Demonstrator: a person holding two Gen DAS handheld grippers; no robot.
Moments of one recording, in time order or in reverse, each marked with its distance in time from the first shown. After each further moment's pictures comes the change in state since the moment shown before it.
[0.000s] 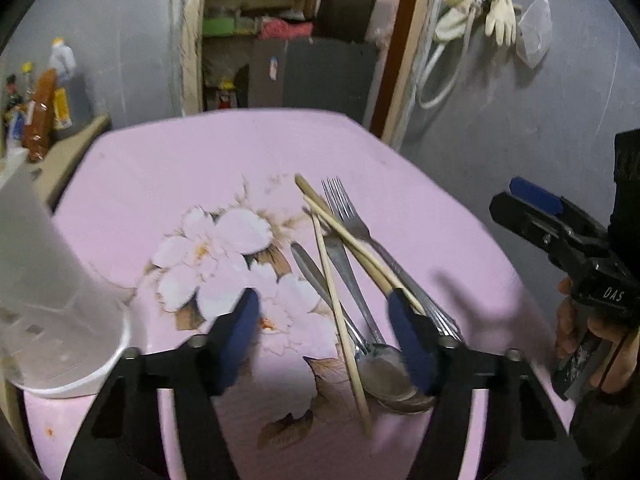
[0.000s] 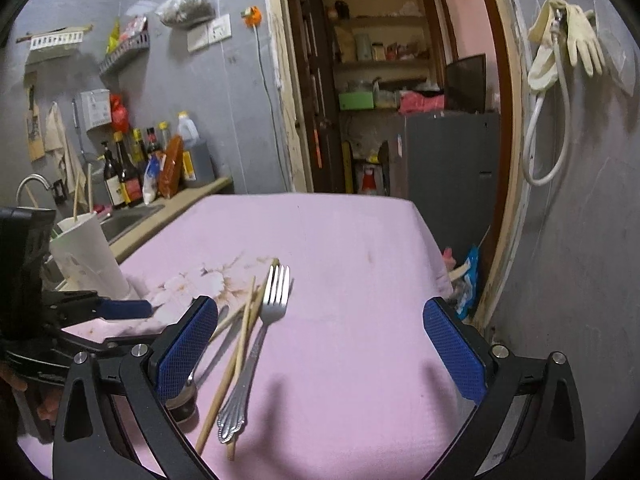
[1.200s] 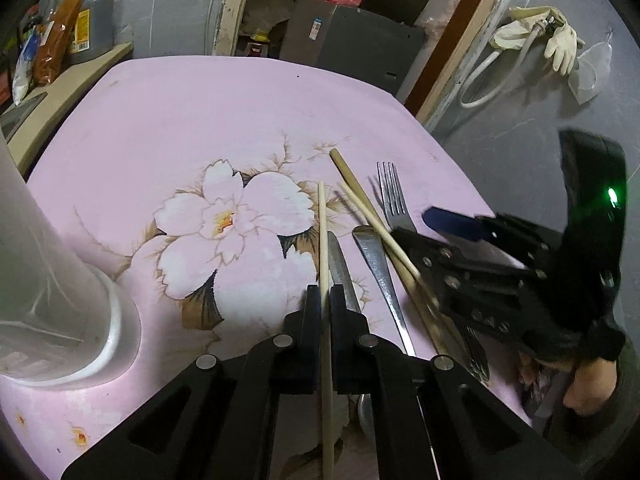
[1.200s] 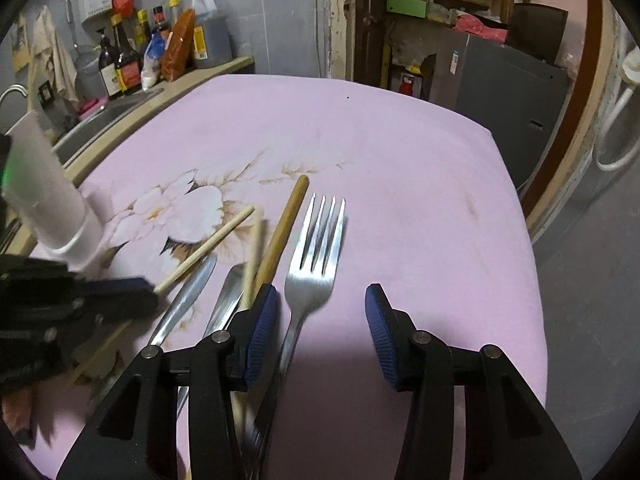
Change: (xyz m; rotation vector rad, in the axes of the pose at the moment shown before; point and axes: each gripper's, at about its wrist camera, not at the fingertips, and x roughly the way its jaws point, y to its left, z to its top) left arm 0.013 0.037 0.011 -0.208 0.103 0.004; right arm 0.116 0.041 0.007 -0.163 0.410 0.031
